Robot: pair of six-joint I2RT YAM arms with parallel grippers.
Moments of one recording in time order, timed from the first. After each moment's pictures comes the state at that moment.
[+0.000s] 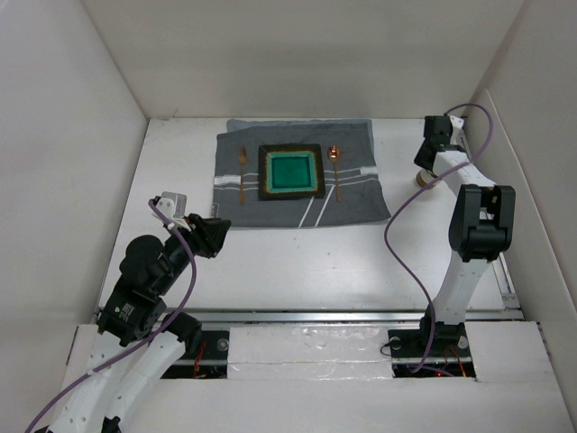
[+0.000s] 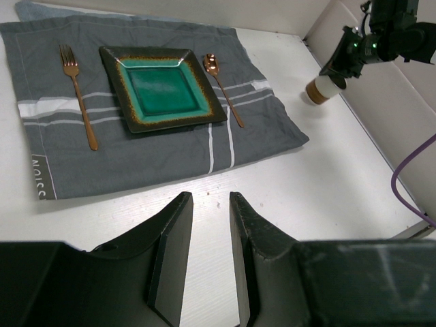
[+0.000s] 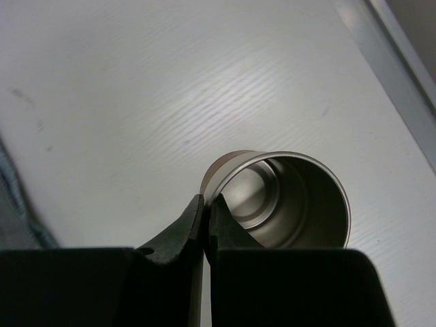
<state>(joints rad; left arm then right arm) -0.46 0.41 0.75 -0.46 0.03 -0.39 -0.08 1.98 1.52 -0.30 0.37 0.39</state>
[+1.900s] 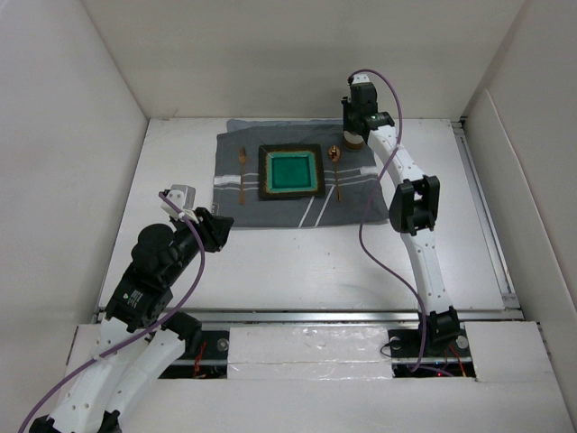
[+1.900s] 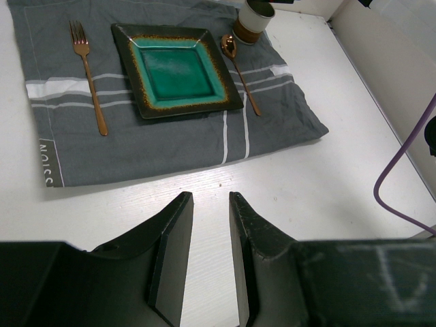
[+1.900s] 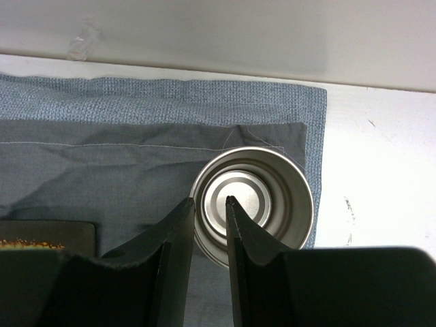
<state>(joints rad) -0.46 0.50 0.75 -0.45 0.00 -0.39 0.27 2.61 2.60 -0.52 0.20 0.07</state>
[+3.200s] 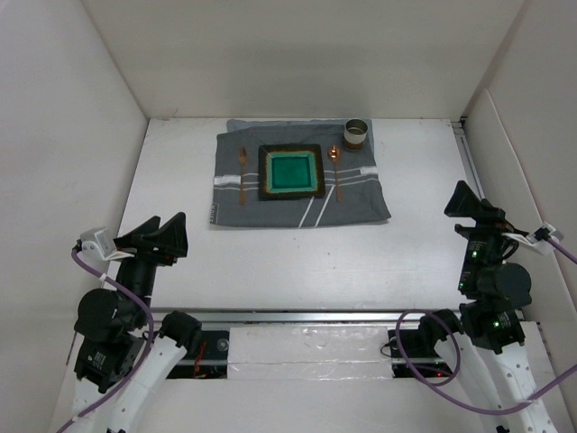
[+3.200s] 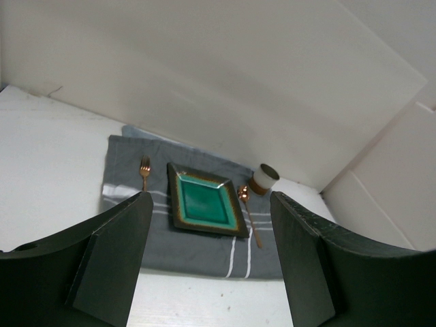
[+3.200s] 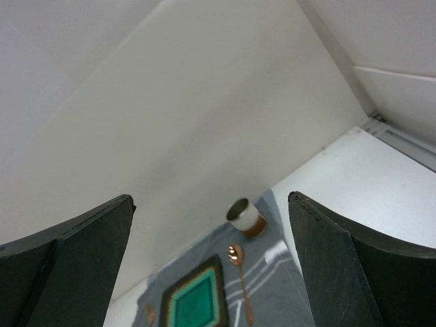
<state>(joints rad) -0.46 0.14 0.77 -0.41 -0.36 -0.44 0.29 0.26 0.59 0.07 0.59 0.54</state>
